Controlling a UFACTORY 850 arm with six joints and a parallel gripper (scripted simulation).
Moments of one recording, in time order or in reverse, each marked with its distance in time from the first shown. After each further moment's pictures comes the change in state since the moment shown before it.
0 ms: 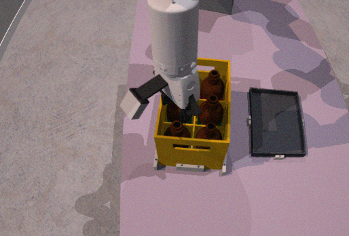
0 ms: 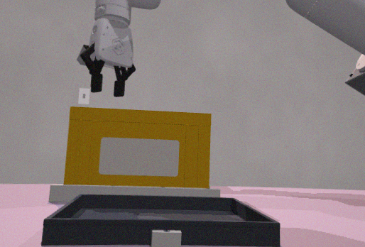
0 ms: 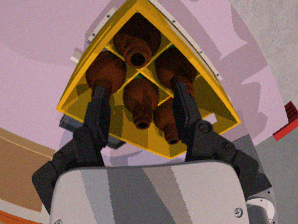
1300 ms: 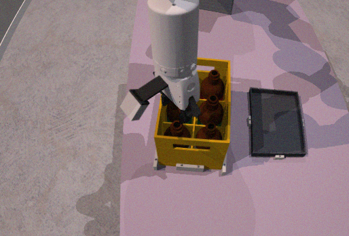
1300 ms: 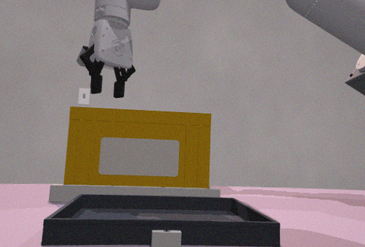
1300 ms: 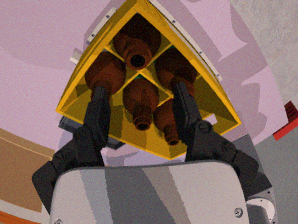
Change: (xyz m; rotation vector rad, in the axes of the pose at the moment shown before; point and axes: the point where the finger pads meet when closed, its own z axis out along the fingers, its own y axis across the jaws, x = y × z) arm 0.000 0.000 0.003 -0.004 -0.002 0.000
